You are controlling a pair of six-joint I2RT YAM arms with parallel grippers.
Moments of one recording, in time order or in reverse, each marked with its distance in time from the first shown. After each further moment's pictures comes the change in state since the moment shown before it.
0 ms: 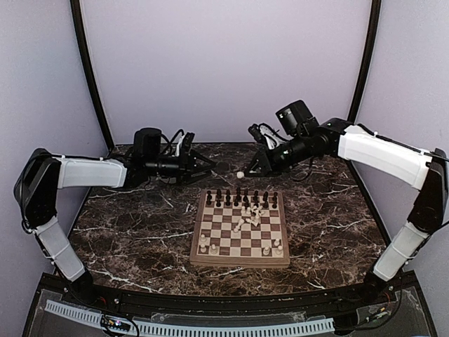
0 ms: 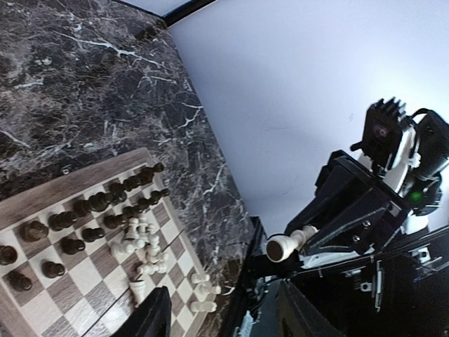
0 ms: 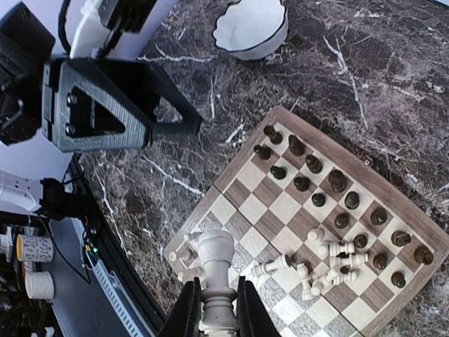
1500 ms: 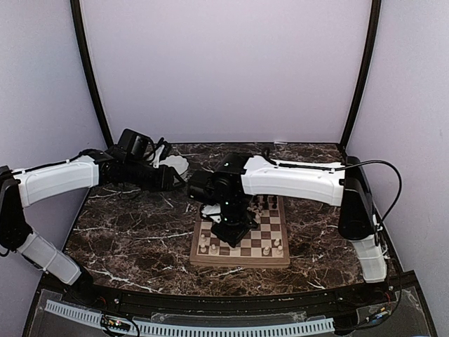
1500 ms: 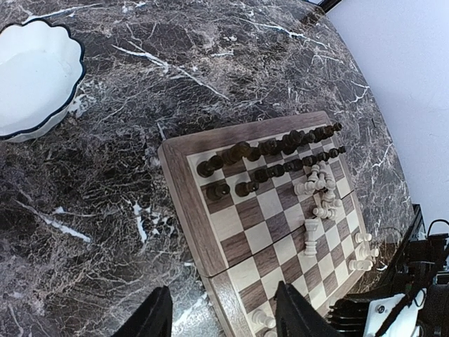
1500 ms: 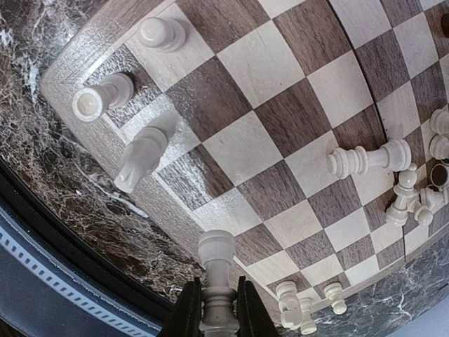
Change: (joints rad) left arm 0.006 -0.283 -0.024 -0.722 -0.527 0.488; right arm 0.458 0.573 0.539 -0.777 0.447 -0.102
